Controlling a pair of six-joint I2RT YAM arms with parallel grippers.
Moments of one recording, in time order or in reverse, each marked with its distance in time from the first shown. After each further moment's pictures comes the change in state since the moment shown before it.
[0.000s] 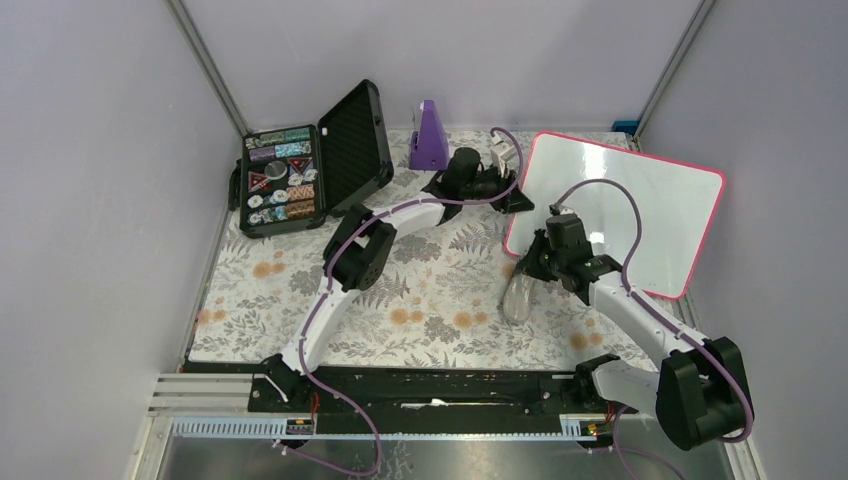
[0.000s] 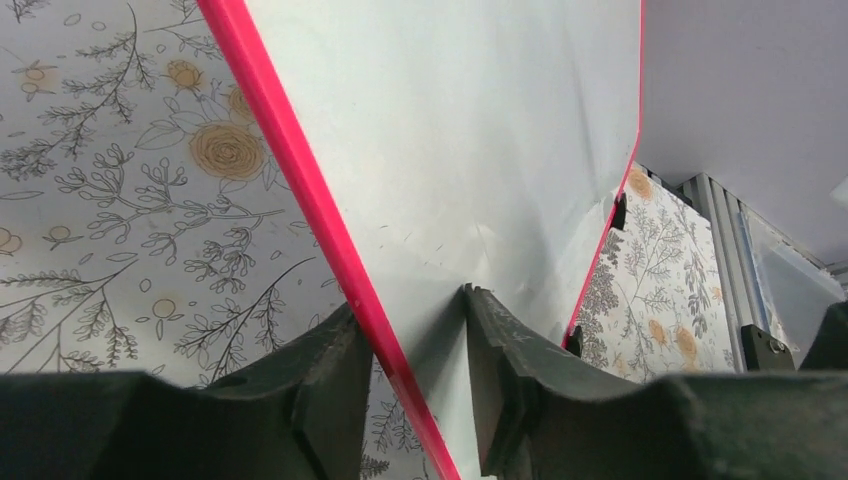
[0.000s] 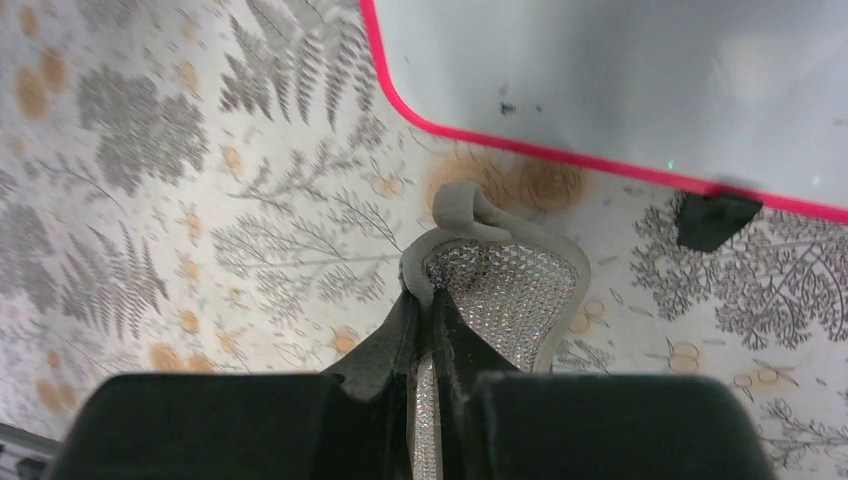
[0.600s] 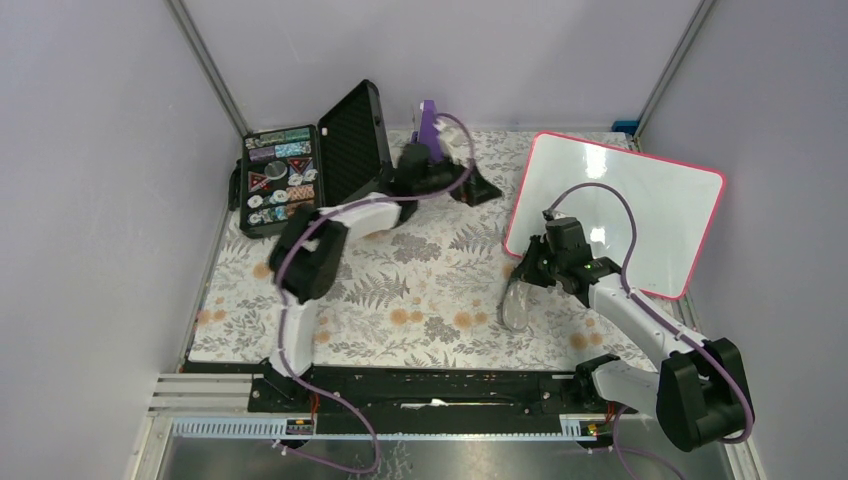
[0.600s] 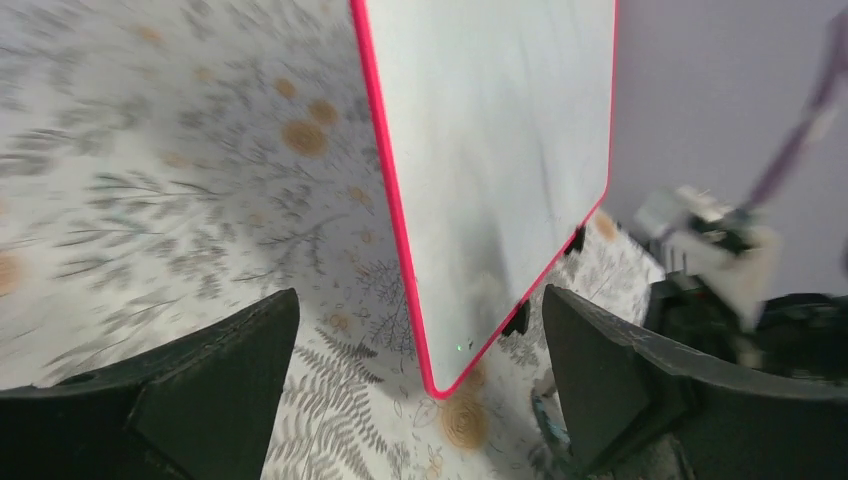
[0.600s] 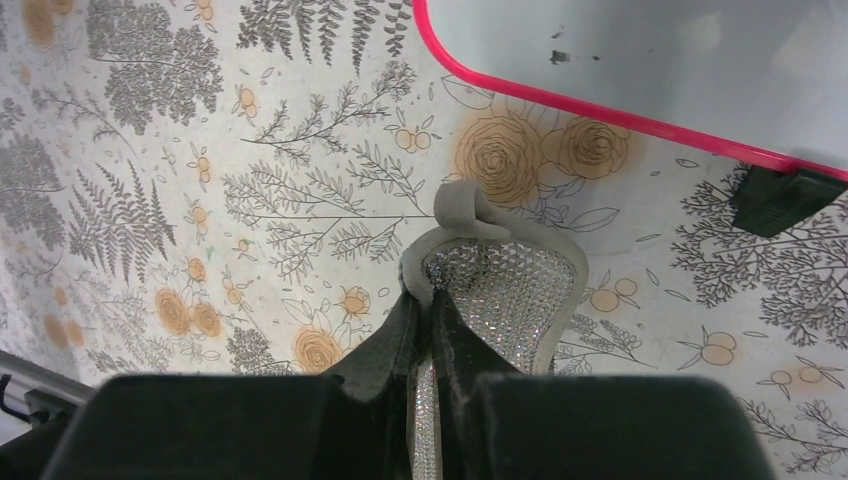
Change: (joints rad) left arm 0.090 -0.326 -0.426 0.151 -0.052 -0.076; right arm 0.002 -0.005 -0.036 -0.033 -0.102 -0.043
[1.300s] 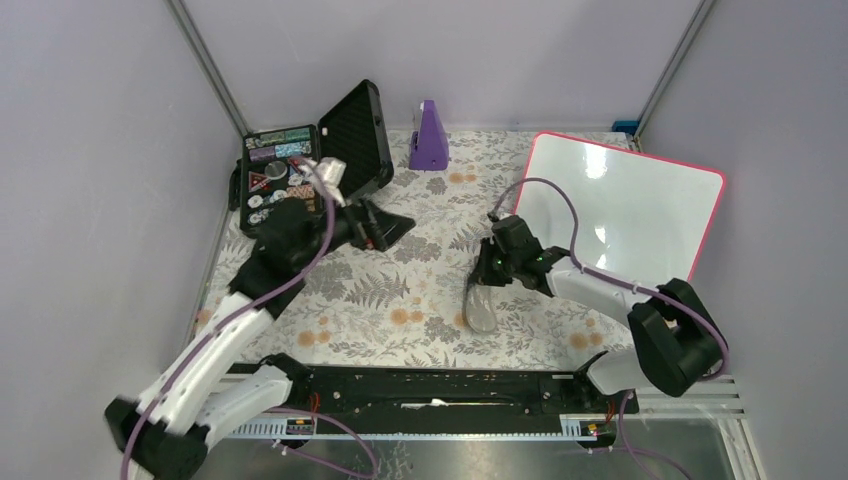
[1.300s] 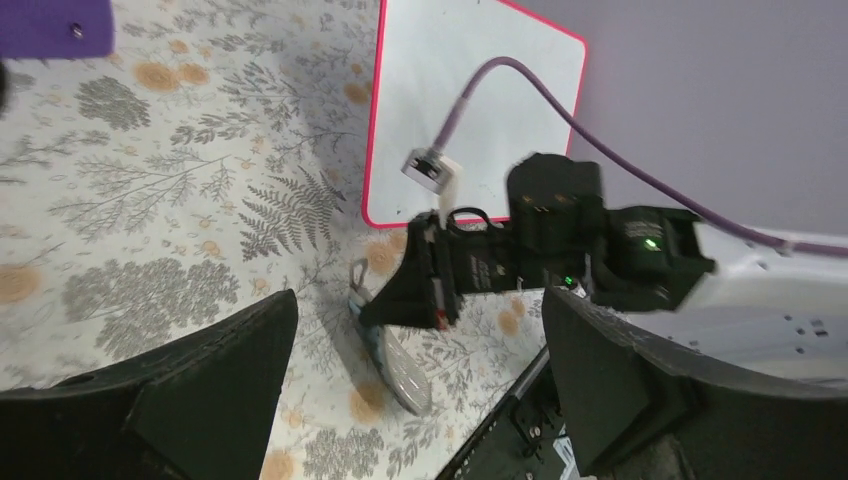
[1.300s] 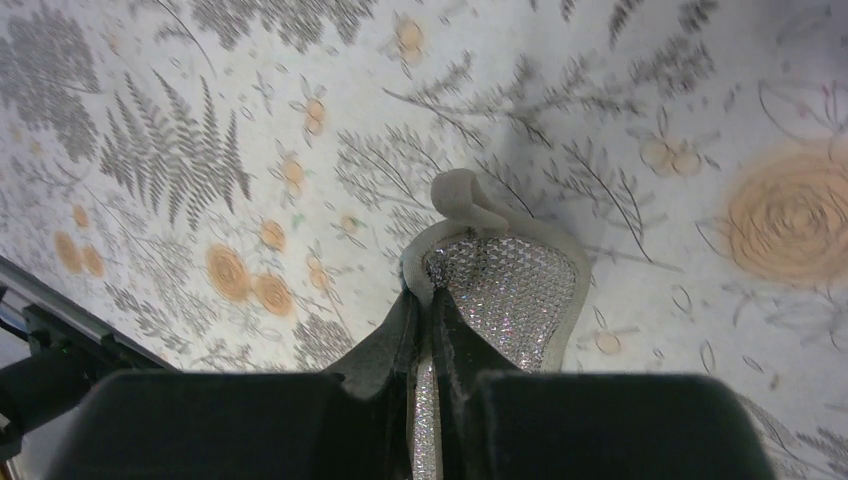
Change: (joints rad) left arm 0.100 -1.219 -0.661 -0.544 -0.311 -0.149; right arm 0.274 0.262 0.097 0.150 -0.006 0.067
